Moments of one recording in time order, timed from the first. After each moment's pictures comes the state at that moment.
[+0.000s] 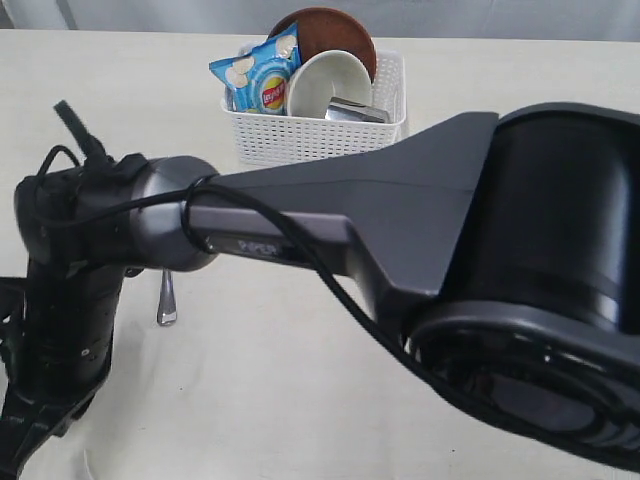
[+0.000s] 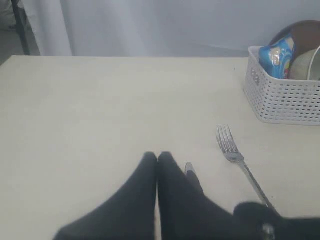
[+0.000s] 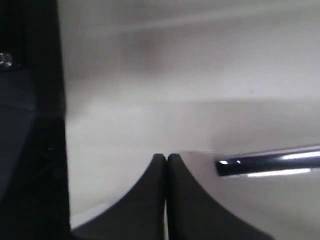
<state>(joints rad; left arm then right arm) -0.08 0.00 0.00 0.05 0.35 -0.09 1.20 2.33 -1.78 0.52 0.91 -0.59</state>
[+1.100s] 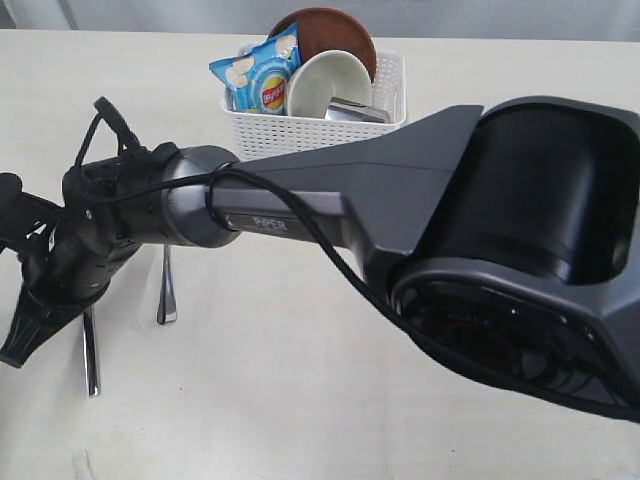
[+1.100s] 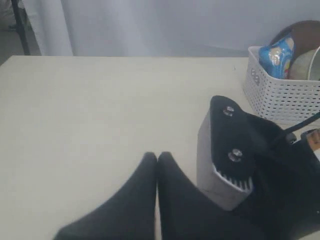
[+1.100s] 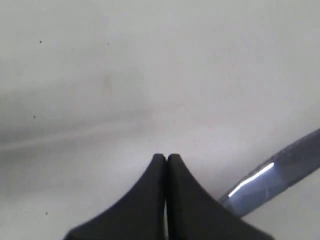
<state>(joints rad) -0.08 0.00 0.00 0.05 0.35 -0.09 1.12 2.37 -1.78 0.45 0.47 -0.59</state>
